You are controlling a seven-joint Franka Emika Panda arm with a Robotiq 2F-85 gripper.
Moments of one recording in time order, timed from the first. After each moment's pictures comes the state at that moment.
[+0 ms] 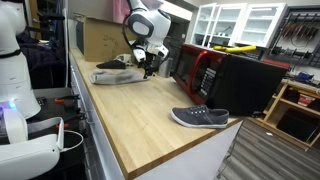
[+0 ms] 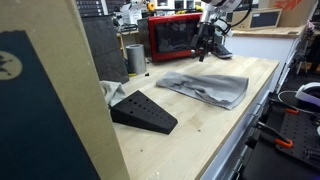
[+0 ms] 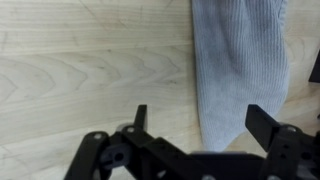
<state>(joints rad) -0.15 0.15 -0.03 -2.21 0.57 2.28 -0.56</state>
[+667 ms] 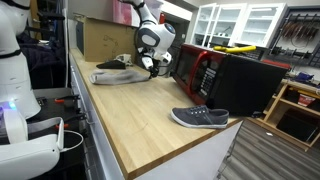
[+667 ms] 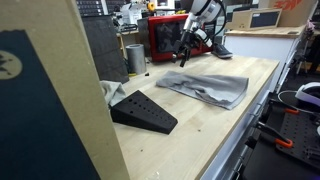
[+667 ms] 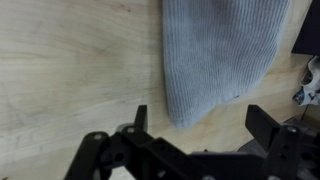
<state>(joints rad) -0.15 0.38 0.06 -1.98 0.72 2.28 -0.67</state>
